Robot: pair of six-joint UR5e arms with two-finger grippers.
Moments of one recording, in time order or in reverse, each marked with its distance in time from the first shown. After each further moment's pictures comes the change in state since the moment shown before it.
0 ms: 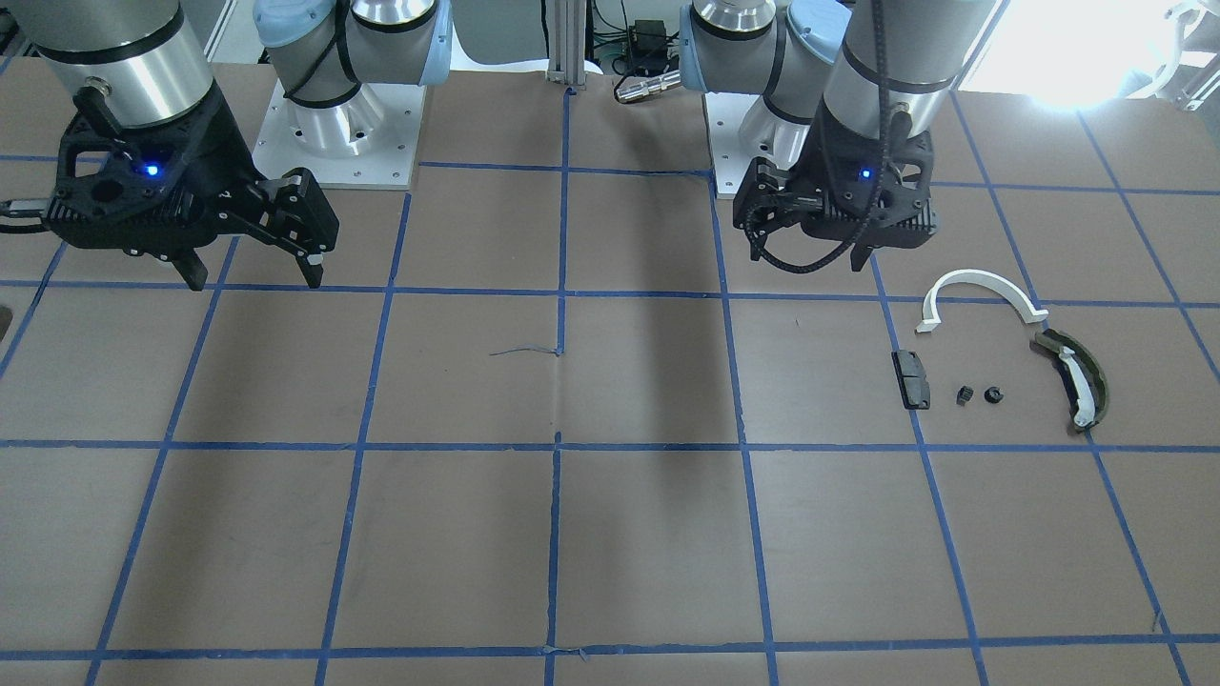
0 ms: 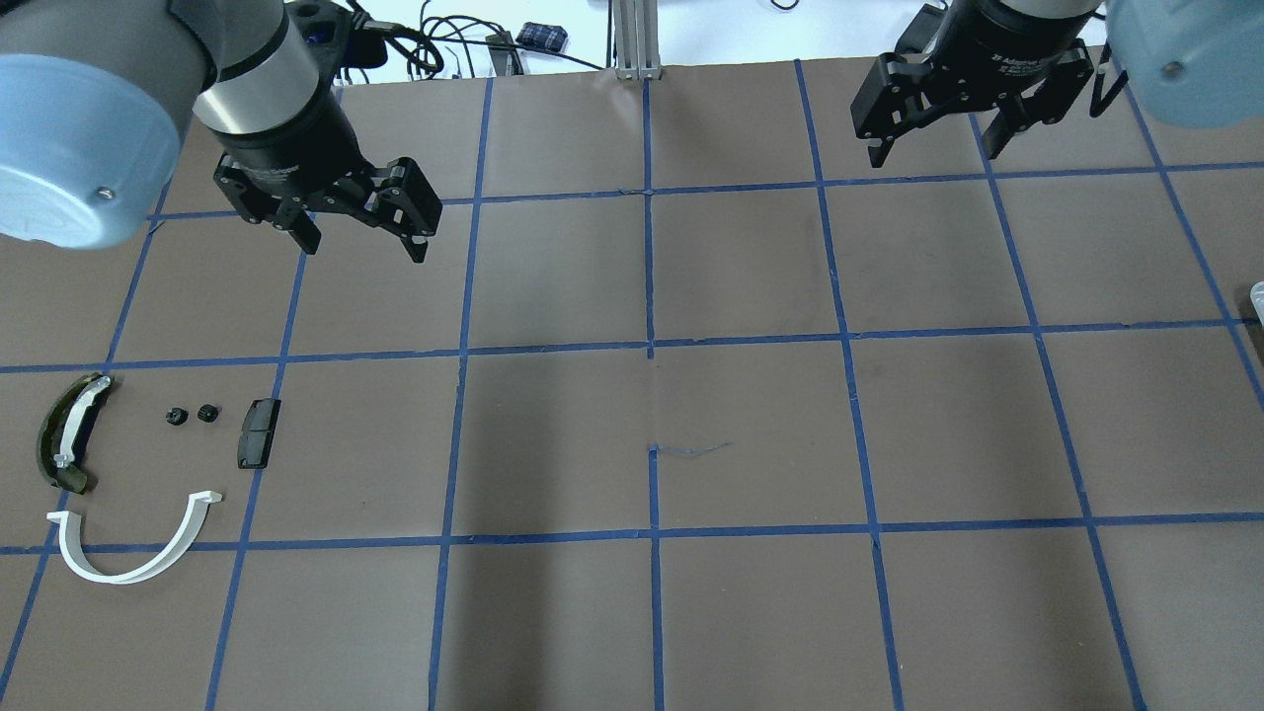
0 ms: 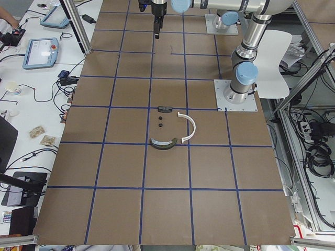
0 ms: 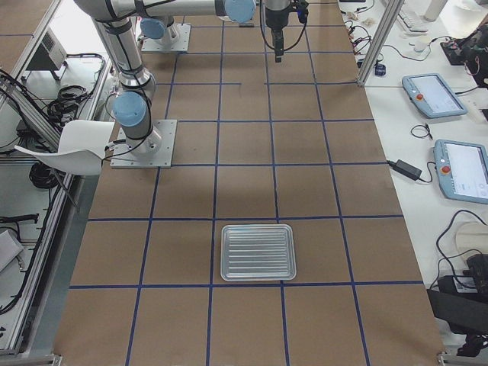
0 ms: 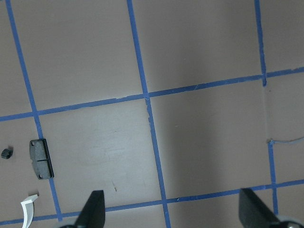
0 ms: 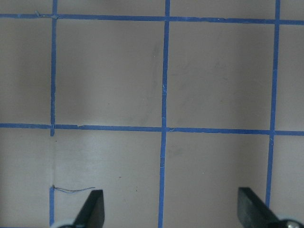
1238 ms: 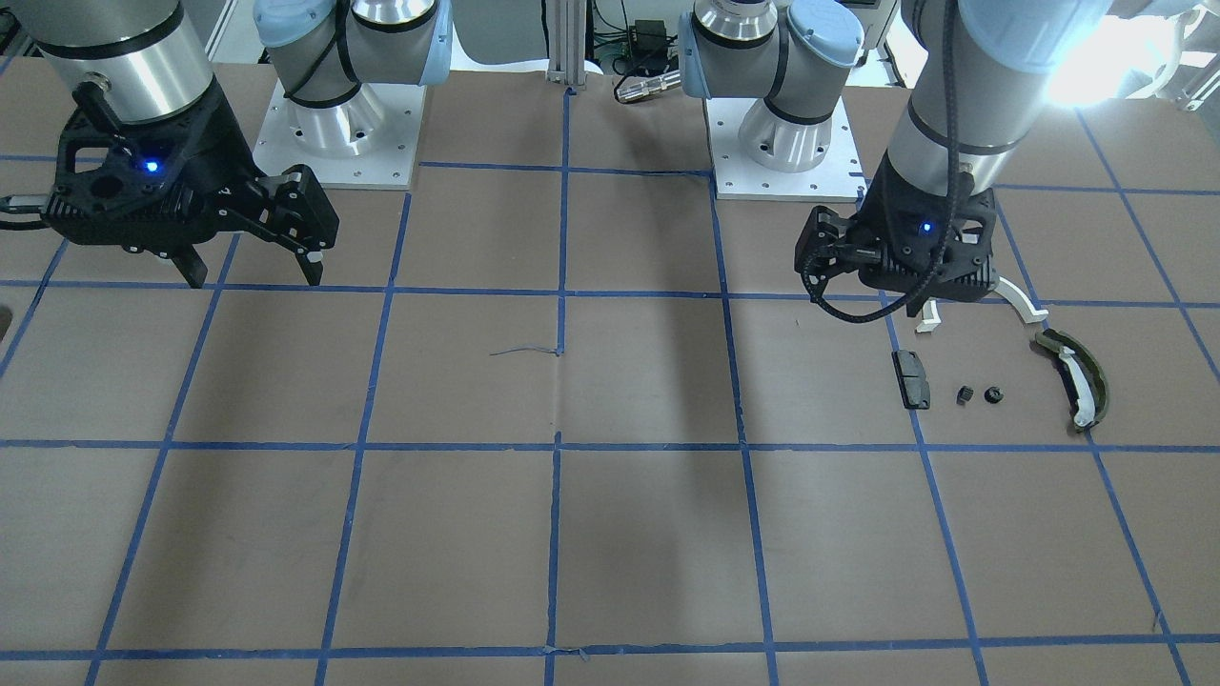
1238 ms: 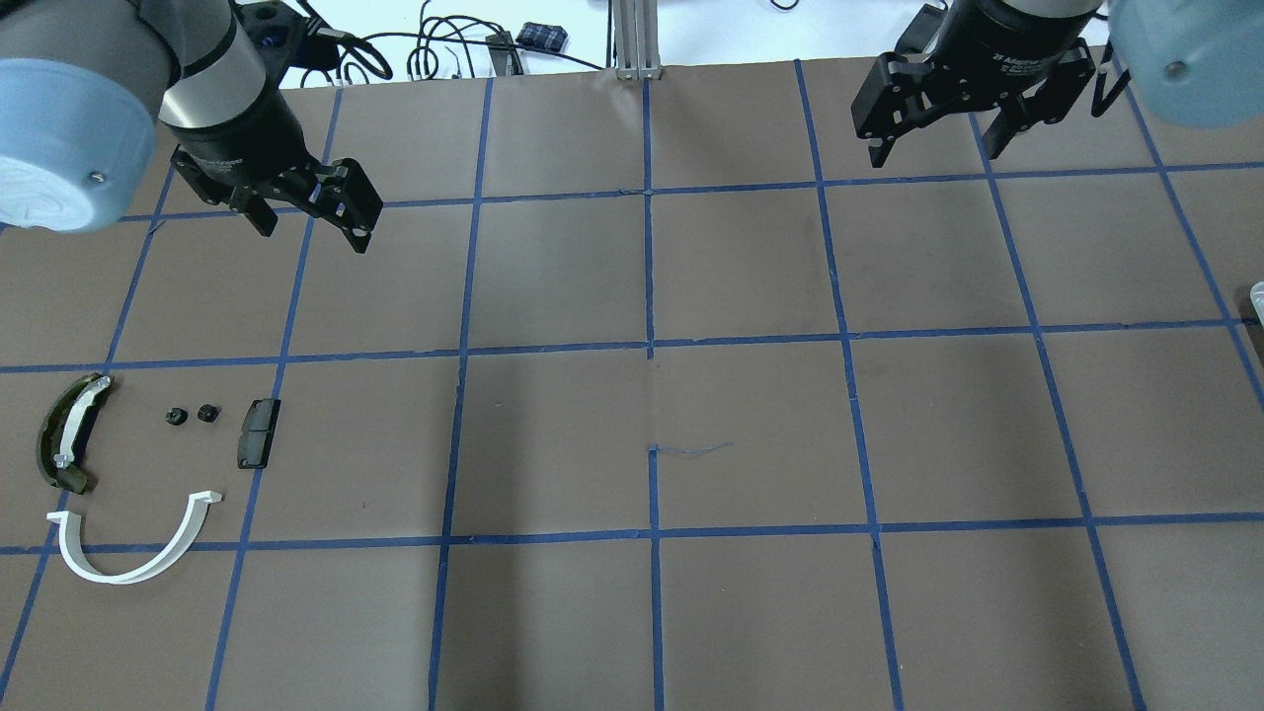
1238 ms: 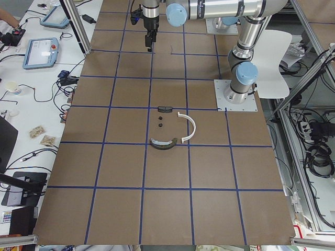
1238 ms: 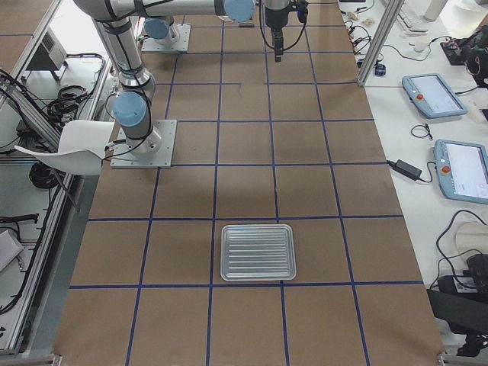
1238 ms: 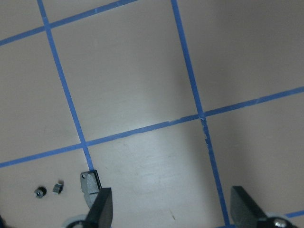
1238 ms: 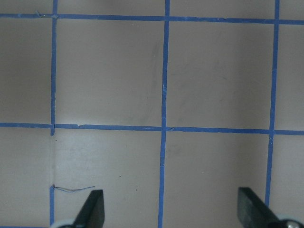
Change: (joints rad) left arm 0.063 -0.030 -0.016 0.076 0.036 0.121; right arm 0.000 -0.002 0.000 0.004 -0.001 0.000
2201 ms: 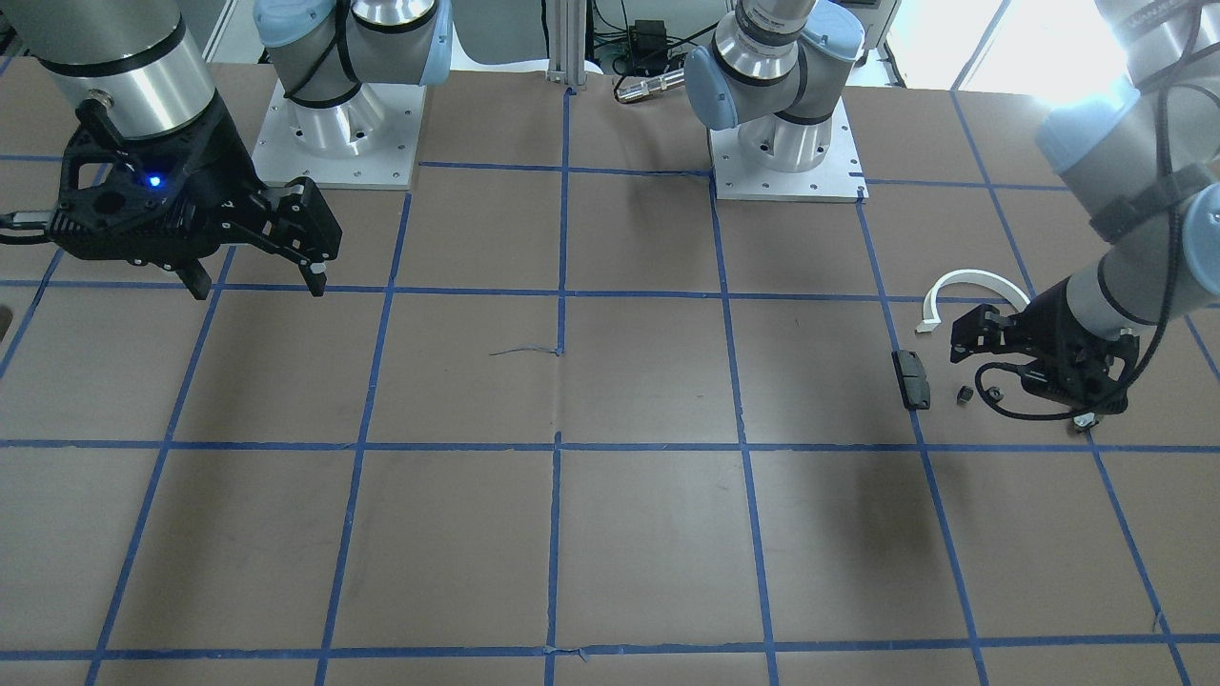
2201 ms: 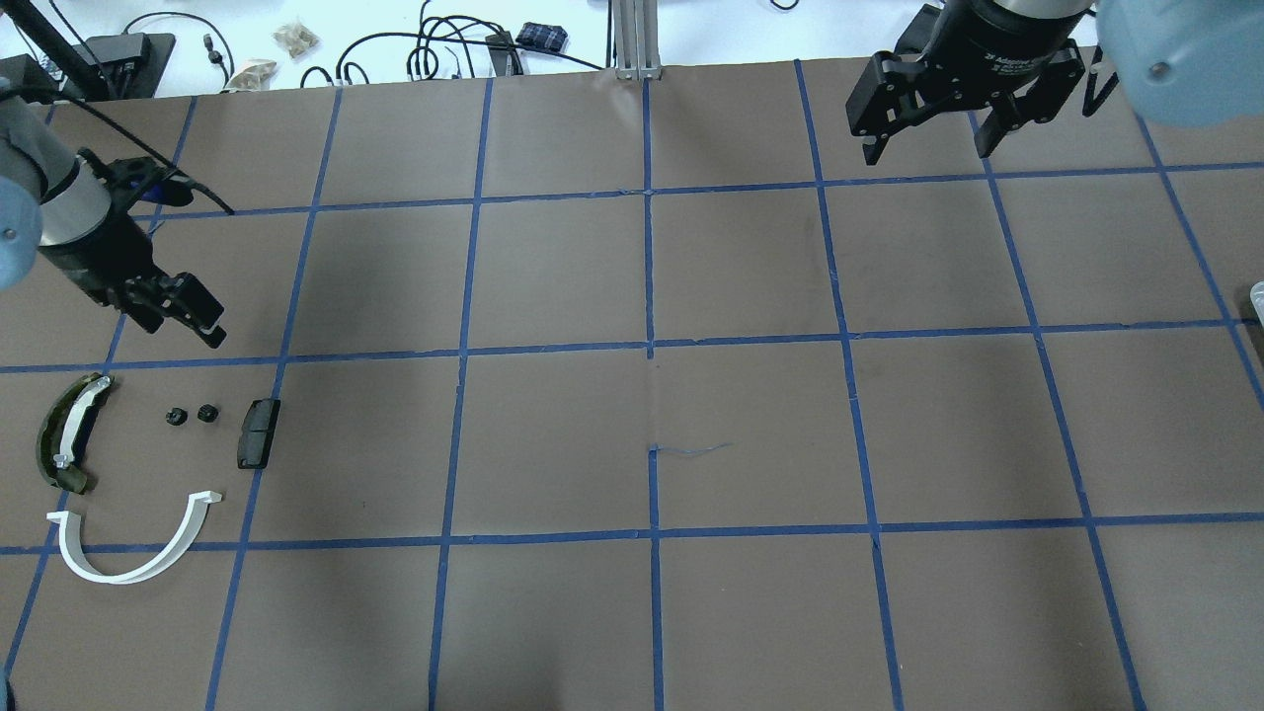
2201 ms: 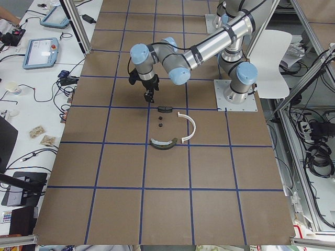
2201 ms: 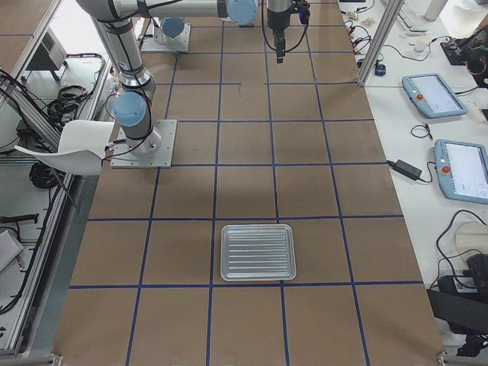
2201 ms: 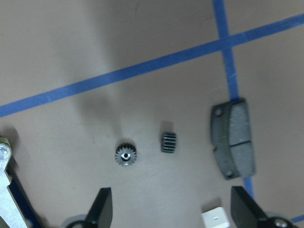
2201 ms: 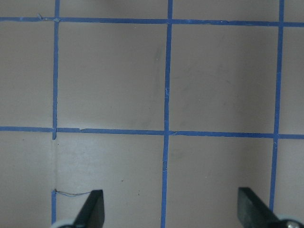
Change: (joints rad) left arm 0.357 -0.163 -0.122 0.137 0.016 0.491; right arm 0.000 0.012 -0.001 -0.016 0.010 0.002
